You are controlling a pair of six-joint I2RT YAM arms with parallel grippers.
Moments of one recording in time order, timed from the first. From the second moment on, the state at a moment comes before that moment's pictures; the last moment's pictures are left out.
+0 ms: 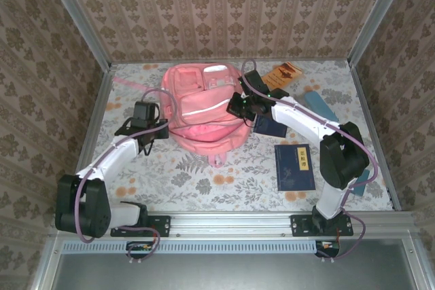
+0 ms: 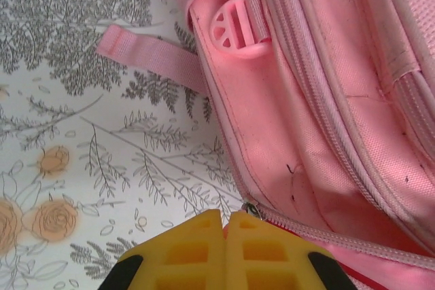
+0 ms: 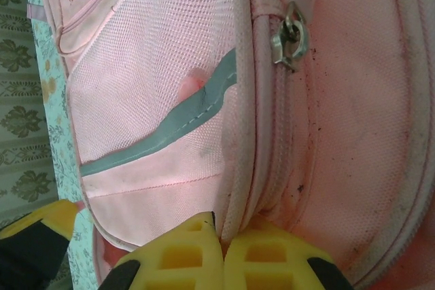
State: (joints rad) left arm -0.24 1.28 0.77 -0.35 -0.02 -0.19; right arm 0.53 1.77 1.42 -0.51 -0.20 0.90
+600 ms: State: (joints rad) left arm -0.40 1.10 0.63 -0.20 0.19 -0.12; right arm 0.56 1.63 1.35 -0.58 -0.16 0.96
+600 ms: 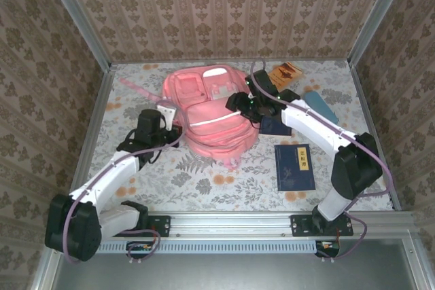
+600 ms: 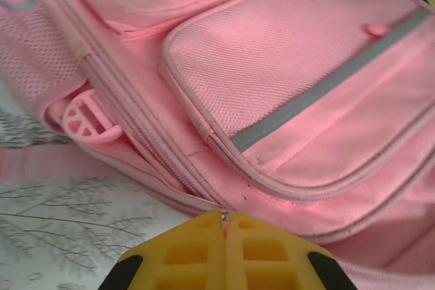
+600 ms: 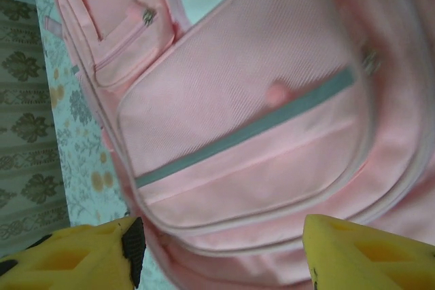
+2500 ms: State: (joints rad) left arm -0.37 1.28 0.70 -0.31 -0.35 -0.28; right arm 0.76 1.72 1.17 -0.45 -0.19 1.39
